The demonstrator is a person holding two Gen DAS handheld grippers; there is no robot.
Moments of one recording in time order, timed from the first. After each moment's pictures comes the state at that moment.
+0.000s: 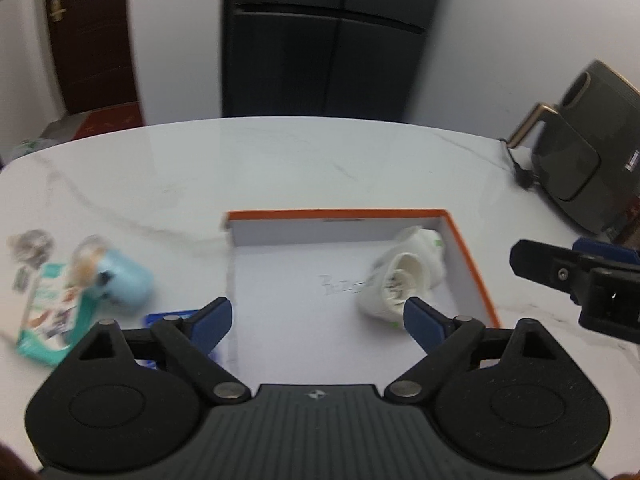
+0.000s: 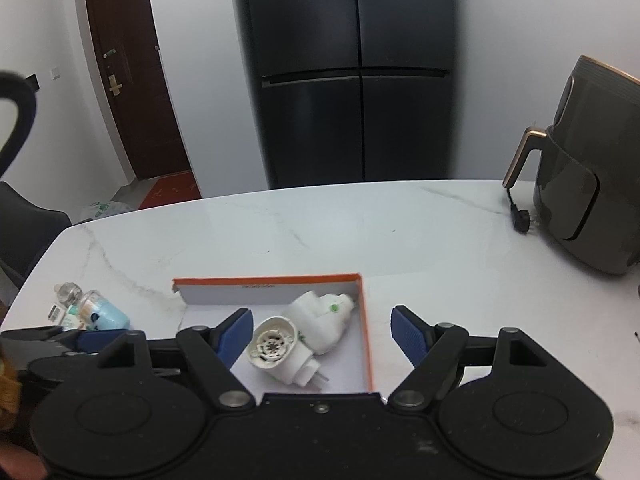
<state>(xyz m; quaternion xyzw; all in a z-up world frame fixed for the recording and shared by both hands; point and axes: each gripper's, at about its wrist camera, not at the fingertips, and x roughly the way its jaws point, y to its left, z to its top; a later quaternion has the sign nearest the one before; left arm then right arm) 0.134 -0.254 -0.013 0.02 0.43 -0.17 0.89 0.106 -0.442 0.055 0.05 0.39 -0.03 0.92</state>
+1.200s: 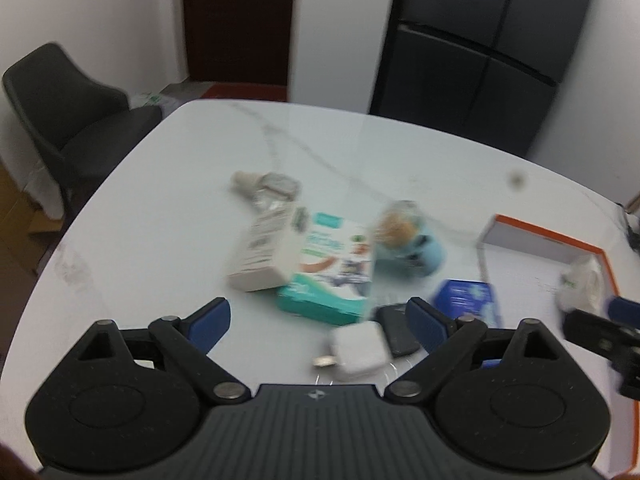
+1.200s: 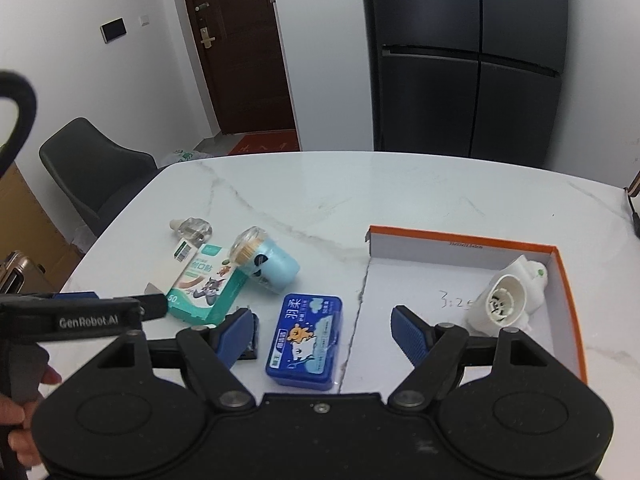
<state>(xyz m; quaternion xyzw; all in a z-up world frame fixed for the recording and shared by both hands) 0.126 -0.047 -0.007 -0.03 0.43 -0.02 0.90 0.094 -0.273 0.037 0.02 0.42 0.09 0.90</state>
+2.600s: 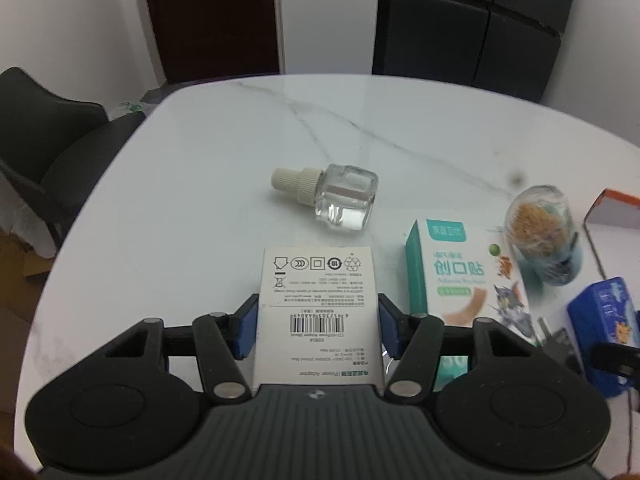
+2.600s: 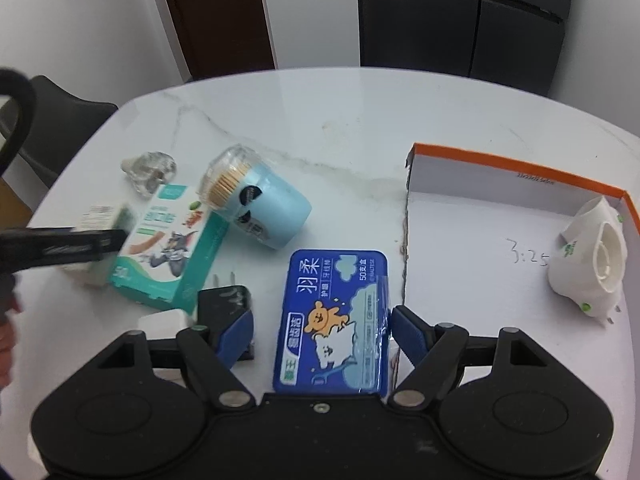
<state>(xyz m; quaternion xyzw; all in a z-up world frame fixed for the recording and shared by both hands) 0.188 0.015 -0.050 0.04 0.45 -0.05 0.89 0.152 -0.230 -0.058 0.01 0.51 0.05 0.86</state>
